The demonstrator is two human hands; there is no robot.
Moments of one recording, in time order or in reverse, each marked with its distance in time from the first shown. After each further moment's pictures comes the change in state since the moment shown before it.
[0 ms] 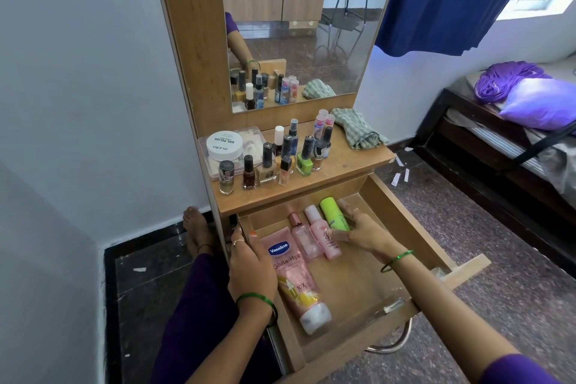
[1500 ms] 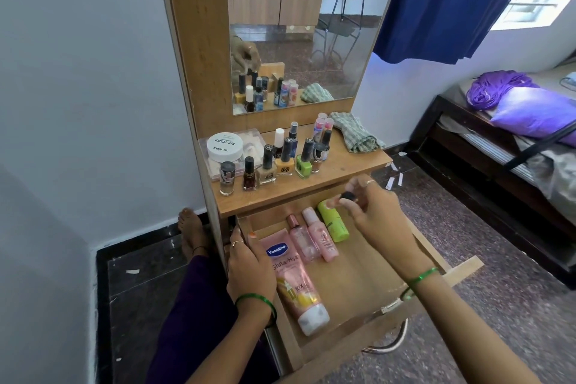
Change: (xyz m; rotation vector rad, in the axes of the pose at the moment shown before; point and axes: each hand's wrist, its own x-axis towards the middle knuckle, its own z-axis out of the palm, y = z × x) left_hand -0.001 0.003 -0.003 -0.018 0.007 -0.009; right_hand -0.073 -0.090 -0.017 -0.315 0.555 -0.409
